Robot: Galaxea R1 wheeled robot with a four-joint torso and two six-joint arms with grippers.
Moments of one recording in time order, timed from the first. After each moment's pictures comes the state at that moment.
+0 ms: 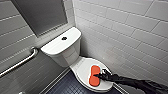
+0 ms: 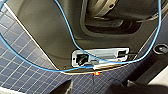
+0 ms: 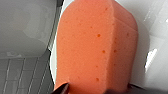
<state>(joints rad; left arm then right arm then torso) 1.70 3.01 -2.52 -0.12 -0.15 0.21 -0.52 2.84 -2.22 0.65 -0.15 -0.19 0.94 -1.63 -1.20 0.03</state>
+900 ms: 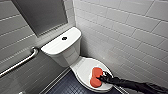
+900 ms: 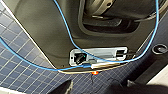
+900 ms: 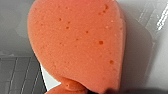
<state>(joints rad) 1.70 3.01 -2.52 -0.12 -0.15 0.21 -0.55 2.82 -2.20 0.63 -0.10 -0.18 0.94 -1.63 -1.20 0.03</state>
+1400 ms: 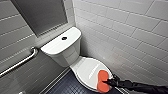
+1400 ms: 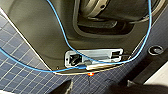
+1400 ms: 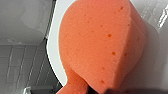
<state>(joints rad) 1.70 2.99 -2.47 -0.12 -0.16 0.21 -0.56 2.52 -1.80 0.61 -0.08 -0.18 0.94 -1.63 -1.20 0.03</state>
